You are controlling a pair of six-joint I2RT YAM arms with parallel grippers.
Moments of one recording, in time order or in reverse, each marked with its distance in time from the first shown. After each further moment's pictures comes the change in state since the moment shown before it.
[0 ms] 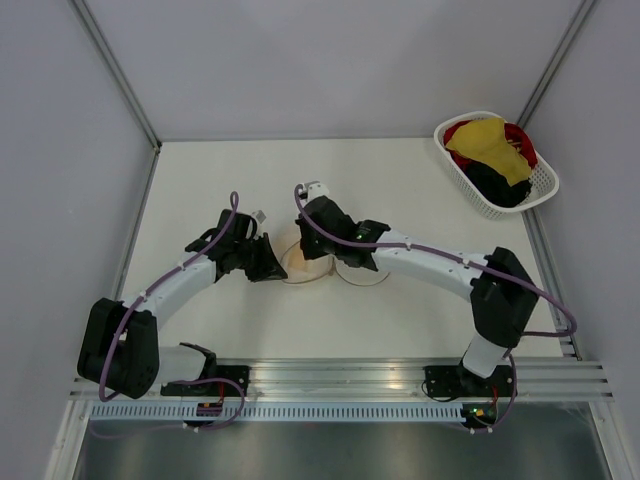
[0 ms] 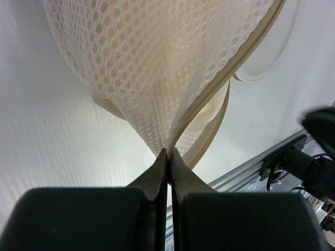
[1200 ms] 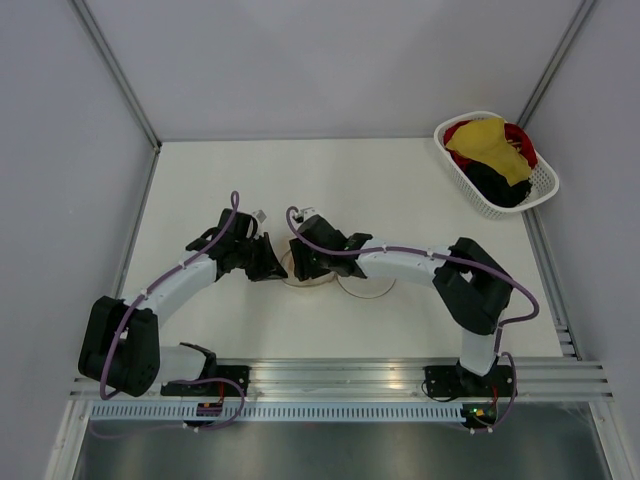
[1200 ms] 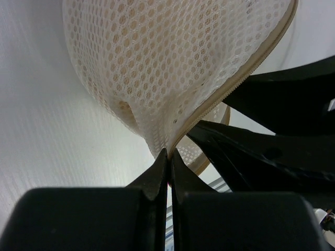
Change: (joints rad) left arm 0.000 0.011 0.006 -0.001 0.000 0.001; right arm -0.008 0.100 -0.100 0.086 -0.129 0.026
